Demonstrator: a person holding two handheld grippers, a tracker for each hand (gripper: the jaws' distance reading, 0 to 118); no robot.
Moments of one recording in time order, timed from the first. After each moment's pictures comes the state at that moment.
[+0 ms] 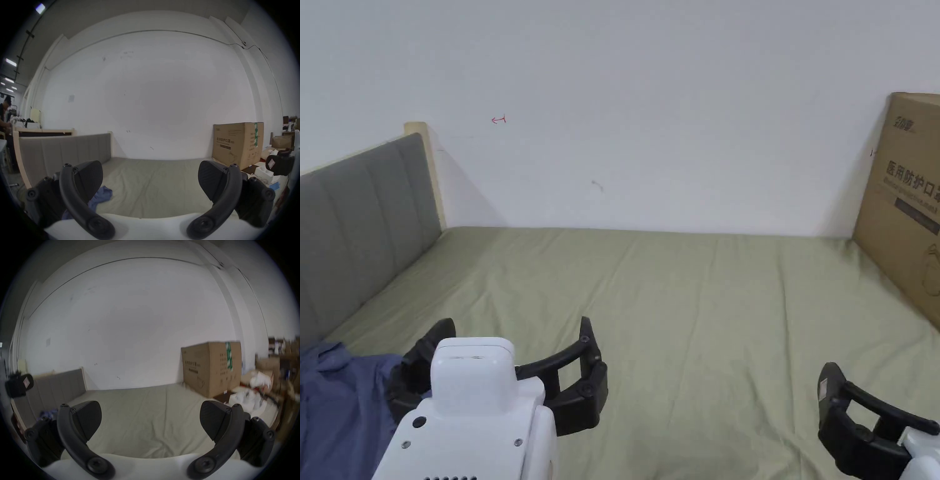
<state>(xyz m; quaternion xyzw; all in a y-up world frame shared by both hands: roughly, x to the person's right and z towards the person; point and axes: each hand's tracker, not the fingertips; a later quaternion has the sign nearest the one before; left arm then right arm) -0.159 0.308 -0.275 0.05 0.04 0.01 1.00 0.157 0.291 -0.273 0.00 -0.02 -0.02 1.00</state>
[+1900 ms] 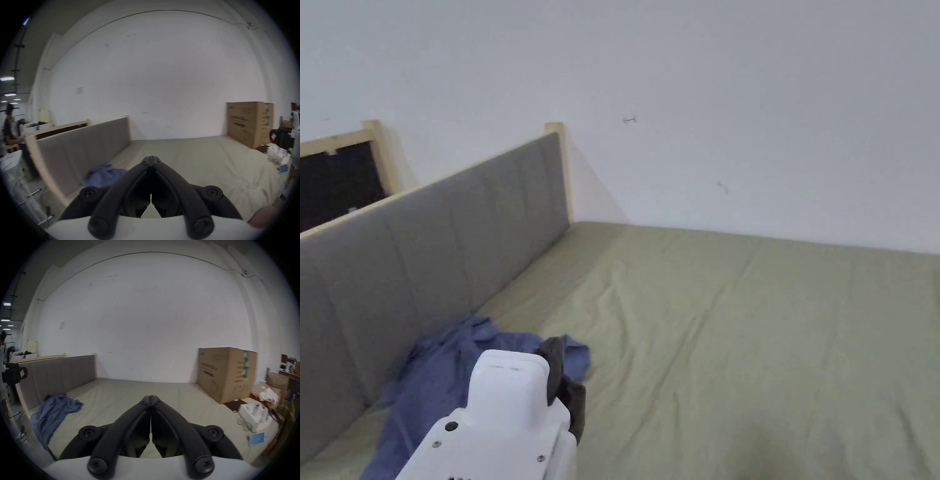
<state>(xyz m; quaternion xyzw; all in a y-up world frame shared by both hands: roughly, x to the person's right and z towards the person) -0.271 0.309 -0.225 -0.04 0.14 -0.04 0.99 0.085 0.292 -0.298 -0.03 0.07 0.02 1.00</state>
